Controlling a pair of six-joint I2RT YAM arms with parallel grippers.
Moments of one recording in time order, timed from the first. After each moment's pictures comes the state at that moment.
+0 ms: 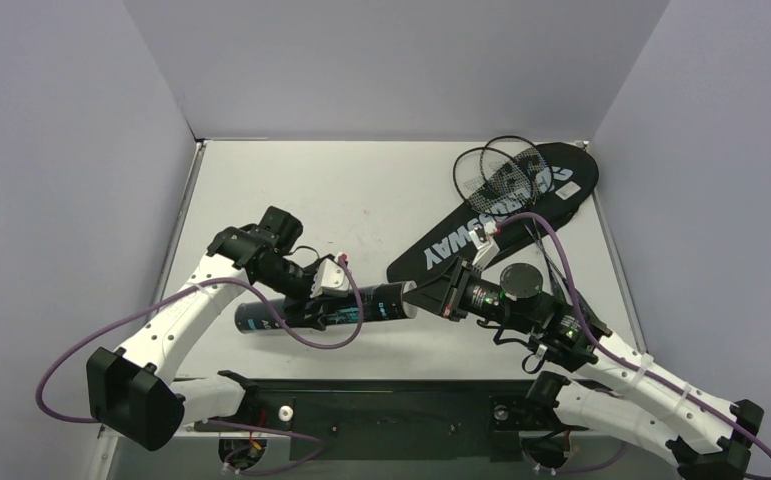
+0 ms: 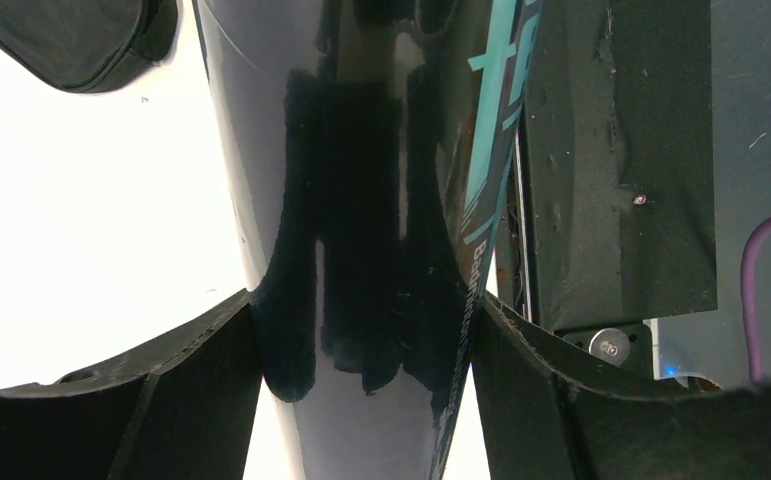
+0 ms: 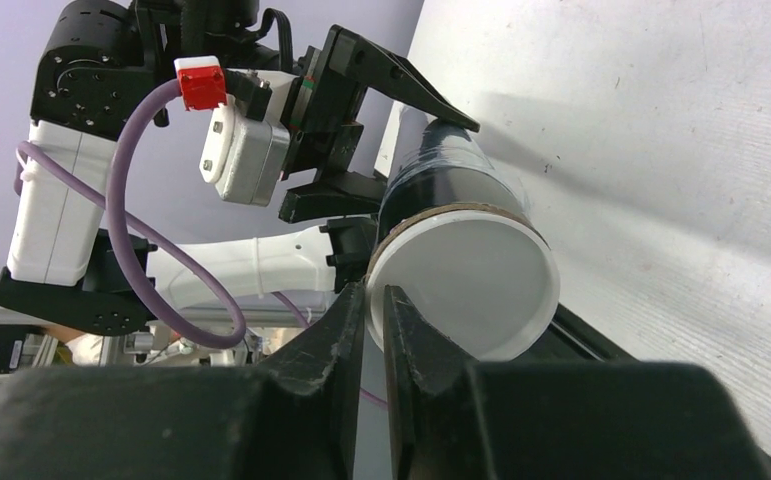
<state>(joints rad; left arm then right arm) -0.46 1.23 1.09 -1.16 0.72 1.09 0.92 0.74 0.71 -0.18 -0.12 1.06</state>
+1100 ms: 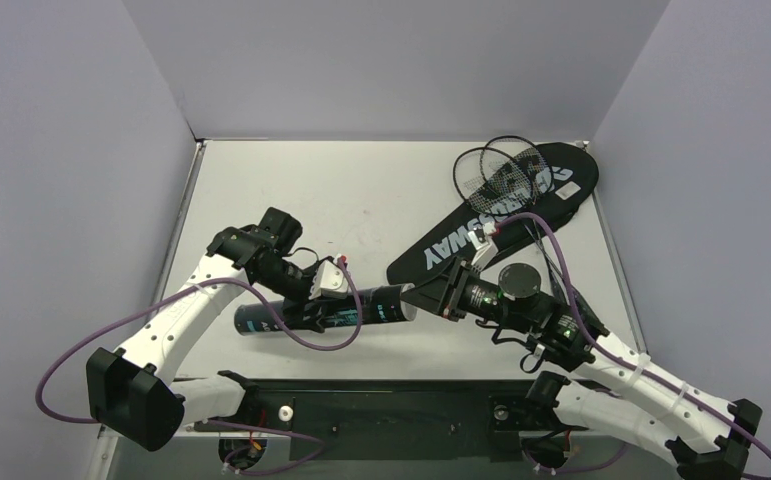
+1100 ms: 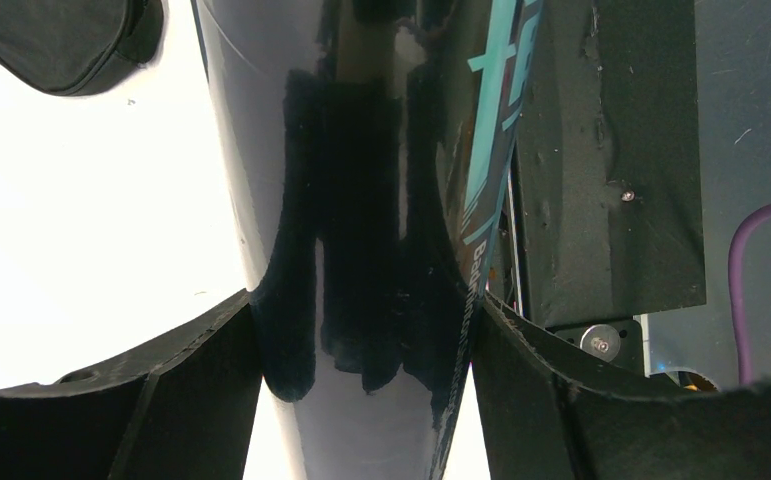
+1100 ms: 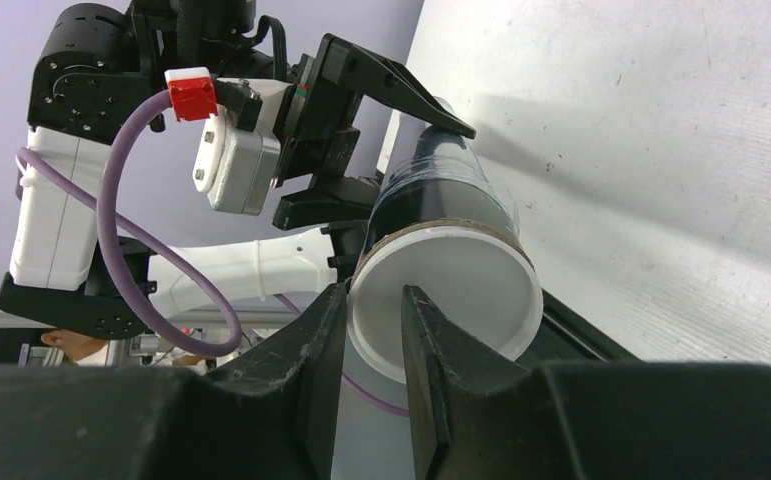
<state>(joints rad) -0.46 1.22 1.09 -1.19 0.73 1.11 0.91 0.74 0.69 -0.17 -0.12 1.07</state>
